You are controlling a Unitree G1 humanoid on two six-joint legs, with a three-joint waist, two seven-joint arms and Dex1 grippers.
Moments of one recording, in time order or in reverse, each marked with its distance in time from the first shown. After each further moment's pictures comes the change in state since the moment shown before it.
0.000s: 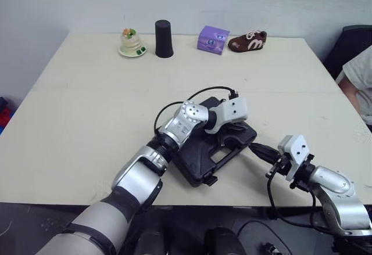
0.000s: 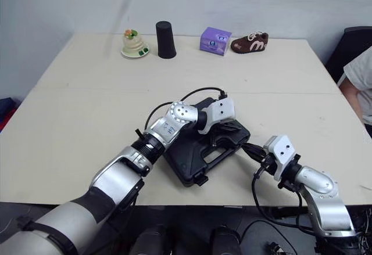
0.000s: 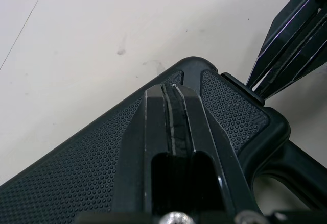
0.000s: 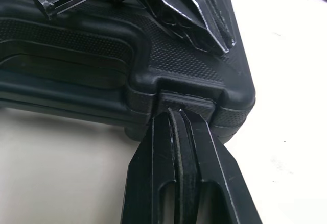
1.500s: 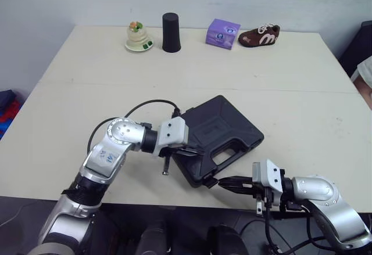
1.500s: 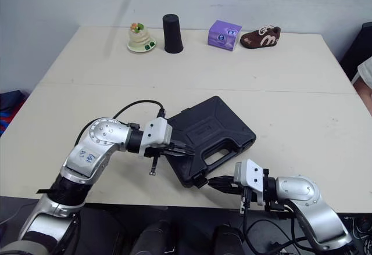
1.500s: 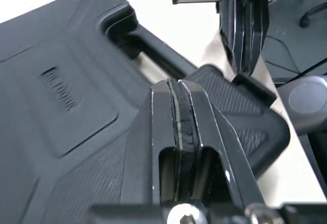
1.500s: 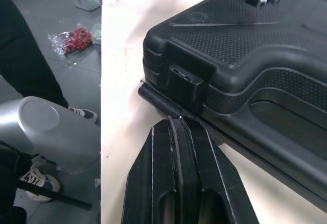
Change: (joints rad) left arm 0.551 0.506 0.130 -1.074 -0.284 0.370 -0.279; right arm 0.070 -0.122 0.224 -0.268 0.060 0.051 0.275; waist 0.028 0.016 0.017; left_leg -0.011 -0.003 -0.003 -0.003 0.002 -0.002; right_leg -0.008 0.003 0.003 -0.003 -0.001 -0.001
